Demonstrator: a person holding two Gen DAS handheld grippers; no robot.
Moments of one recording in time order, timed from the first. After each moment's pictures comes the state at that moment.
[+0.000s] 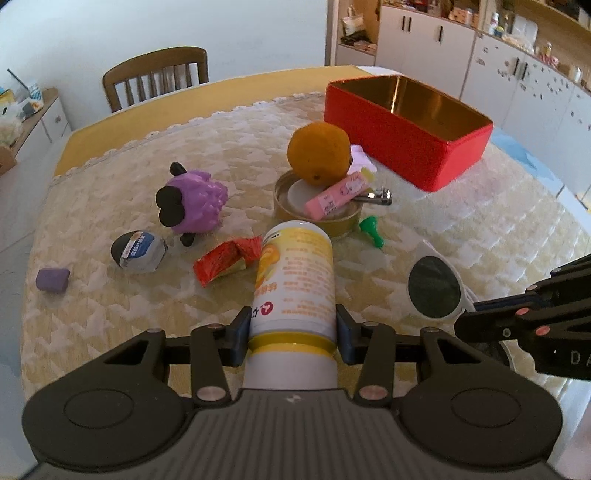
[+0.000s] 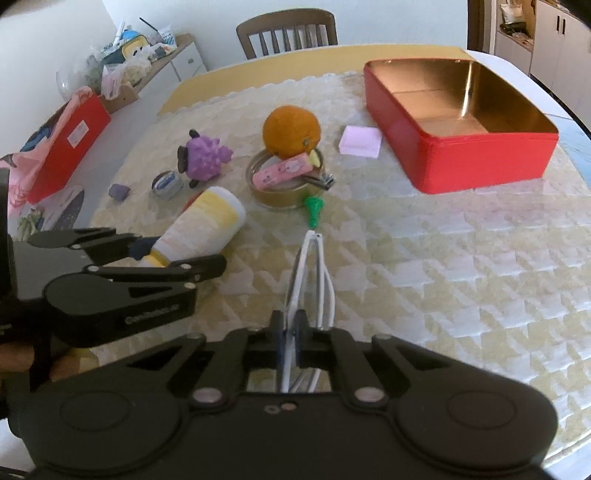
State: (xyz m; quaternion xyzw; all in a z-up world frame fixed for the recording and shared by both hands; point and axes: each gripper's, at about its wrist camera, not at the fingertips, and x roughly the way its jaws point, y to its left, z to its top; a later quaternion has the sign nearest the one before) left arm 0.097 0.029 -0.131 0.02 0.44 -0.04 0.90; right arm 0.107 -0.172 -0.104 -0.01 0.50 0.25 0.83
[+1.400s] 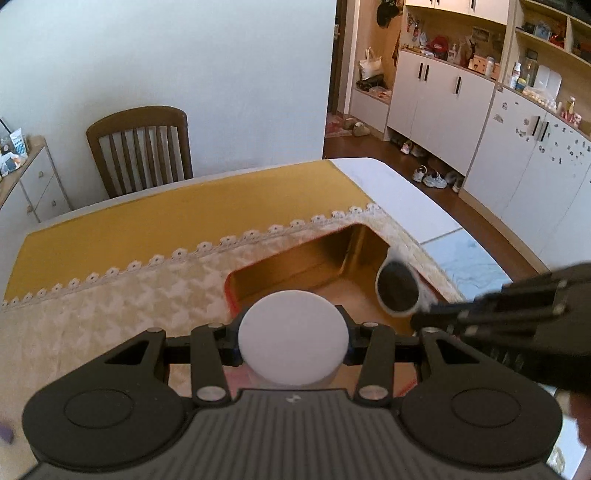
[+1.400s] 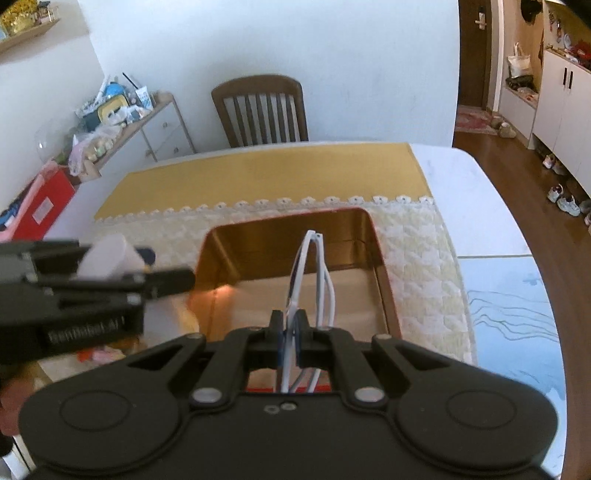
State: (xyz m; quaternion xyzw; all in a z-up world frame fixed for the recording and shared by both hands) left arm 0.291 -0.112 -0.042 -0.01 0.39 -0.01 0.92; right arm 0.312 -0.300 -0.049 -0.03 0.43 0.28 0.86
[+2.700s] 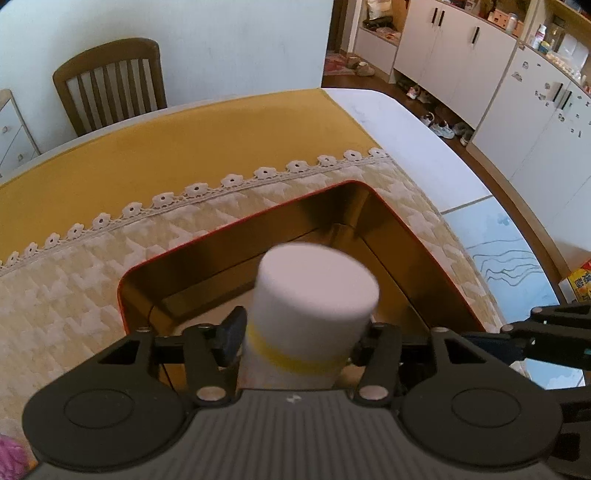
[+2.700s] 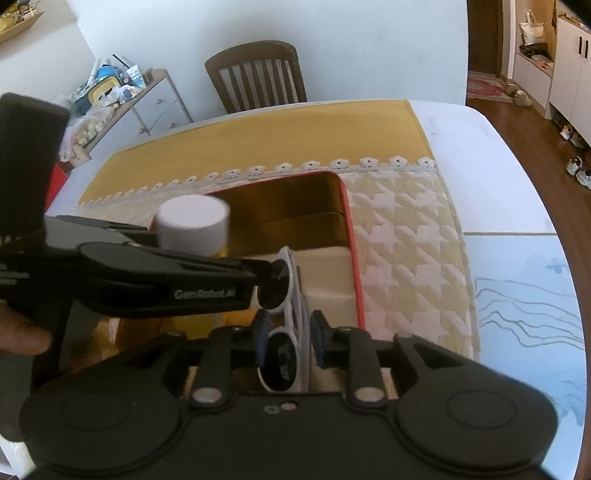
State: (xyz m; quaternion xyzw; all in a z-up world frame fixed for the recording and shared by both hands) left arm 0.389 -0.146 -0.116 -0.03 0.49 -0.01 0.87; right arm 0.355 -0.320 -0.086 -0.02 0.48 0.30 0.82
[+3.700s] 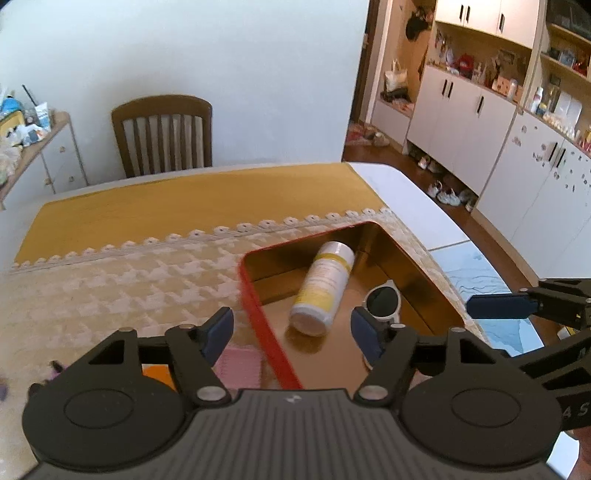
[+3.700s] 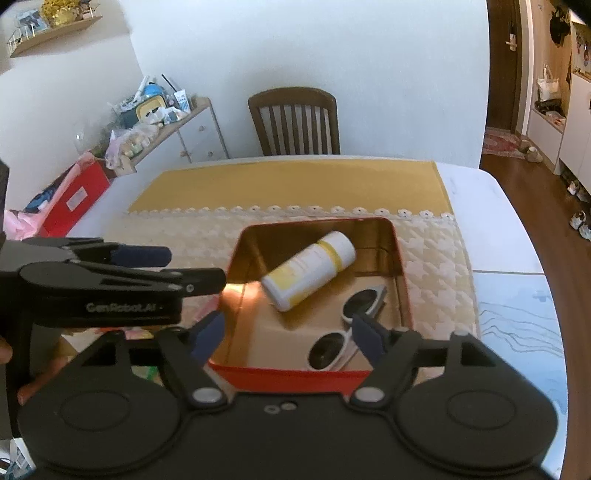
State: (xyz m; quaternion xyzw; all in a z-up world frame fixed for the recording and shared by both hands) left arm 0.256 -0.101 -0.039 -0.06 0.38 0.03 0.92; right arm 0.280 -0.308 -0.029 -0.04 0.40 0.33 0.85
